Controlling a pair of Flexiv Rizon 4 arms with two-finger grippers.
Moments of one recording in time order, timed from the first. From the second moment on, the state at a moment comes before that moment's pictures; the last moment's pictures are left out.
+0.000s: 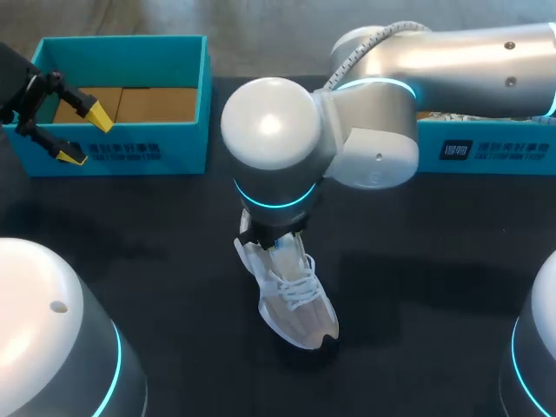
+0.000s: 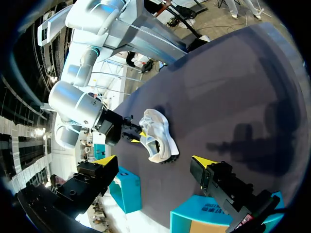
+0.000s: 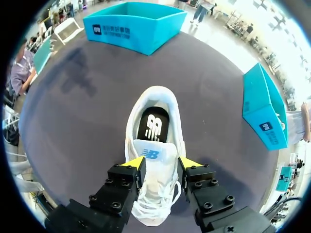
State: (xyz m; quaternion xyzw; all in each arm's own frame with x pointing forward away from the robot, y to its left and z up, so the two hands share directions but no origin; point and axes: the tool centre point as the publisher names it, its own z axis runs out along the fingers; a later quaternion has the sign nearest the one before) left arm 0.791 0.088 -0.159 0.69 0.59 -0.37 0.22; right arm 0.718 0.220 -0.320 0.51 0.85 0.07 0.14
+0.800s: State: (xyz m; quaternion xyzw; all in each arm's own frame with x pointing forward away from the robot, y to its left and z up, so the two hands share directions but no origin) left arm 0.791 0.088 -0.159 0.69 0.59 -0.37 0.22; right arm 0.710 0.219 -0.333 0.49 0.86 0.06 0.13
